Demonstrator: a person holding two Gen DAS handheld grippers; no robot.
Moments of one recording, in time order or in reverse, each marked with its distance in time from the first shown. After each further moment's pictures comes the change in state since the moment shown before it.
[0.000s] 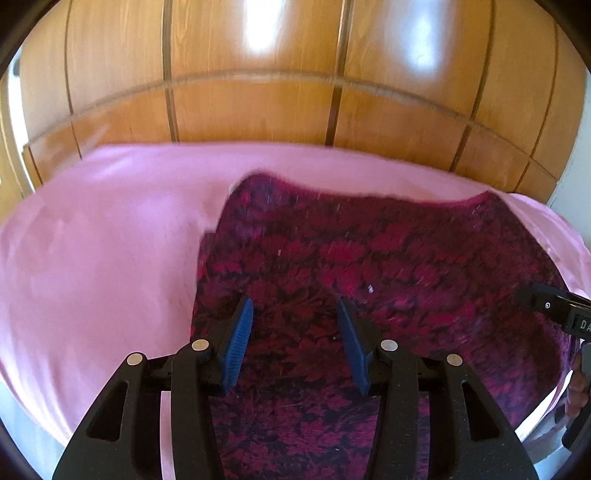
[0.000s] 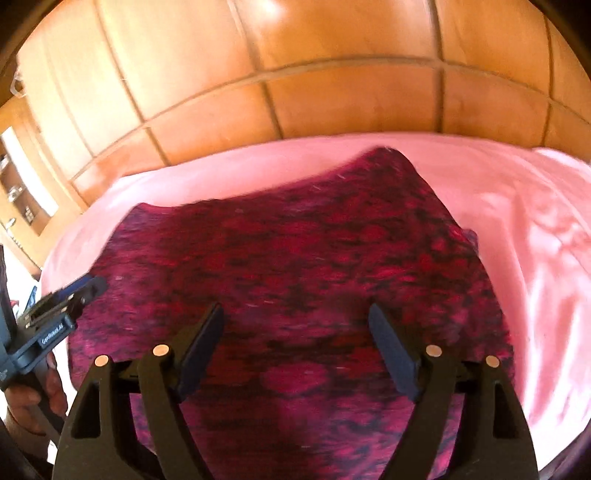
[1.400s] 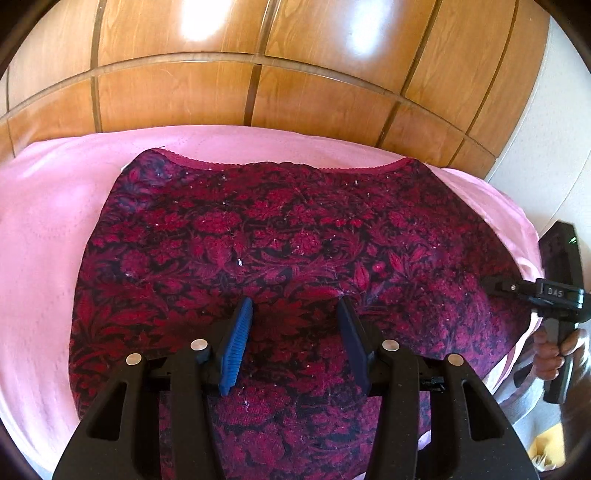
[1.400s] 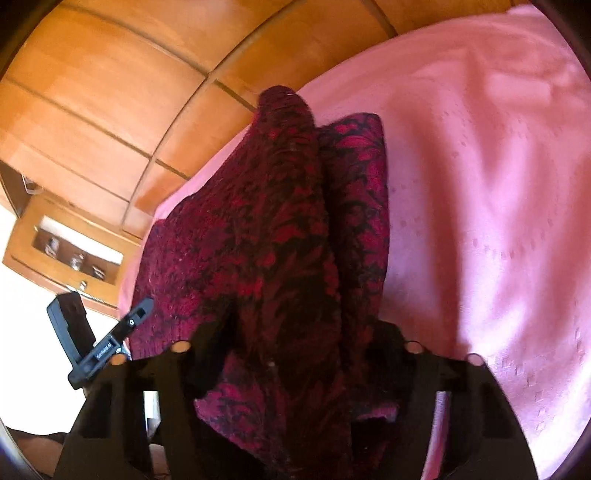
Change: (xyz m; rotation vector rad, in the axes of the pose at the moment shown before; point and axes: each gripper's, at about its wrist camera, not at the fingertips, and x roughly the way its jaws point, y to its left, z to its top) left arm -0.003 -0.039 -0.010 0.085 0.062 -0.272; right arm -0.020 -0.110 -0.027 0.257 0.102 0.337
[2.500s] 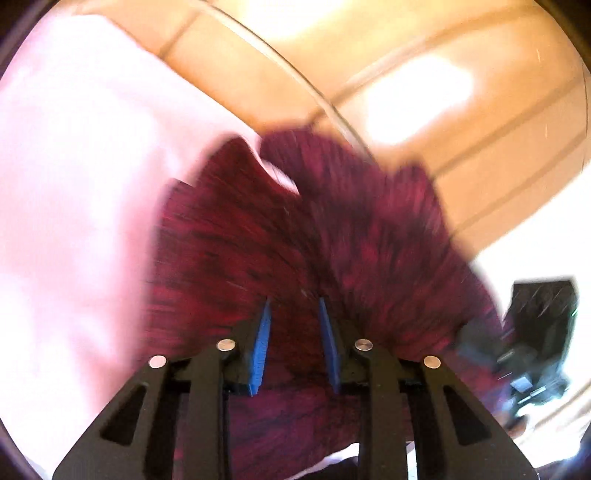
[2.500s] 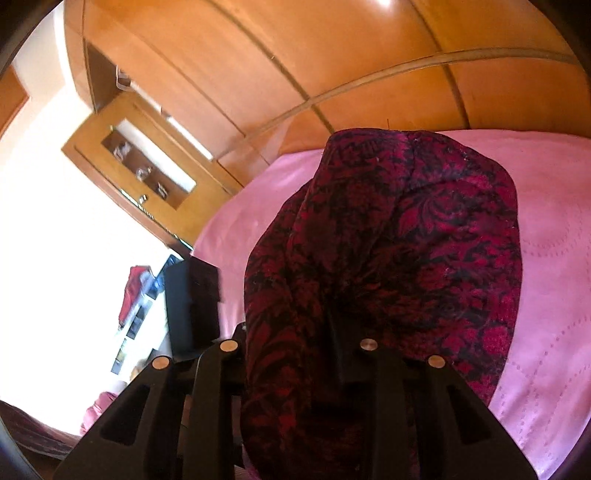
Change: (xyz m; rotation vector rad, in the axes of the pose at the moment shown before) left arm -0.056 0.153 -0.028 -0.538 -0.145 -0.349; right arm 0.086 0.266 -0.013 -0.384 0.086 0.229
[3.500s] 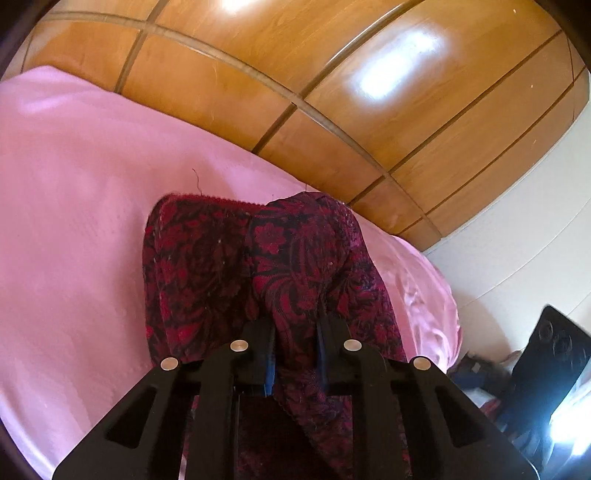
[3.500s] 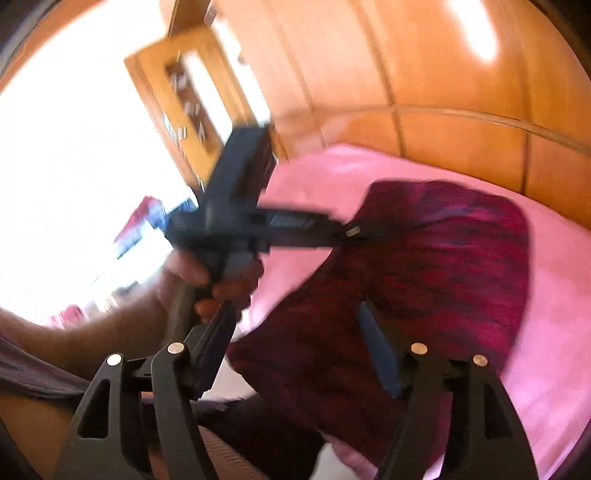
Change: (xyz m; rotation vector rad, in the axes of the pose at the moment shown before) left arm 0.004 -0.043 0.043 0.219 0.134 0.043; right arm -0.004 0.017 -0.011 -0.267 -0.034 0.060
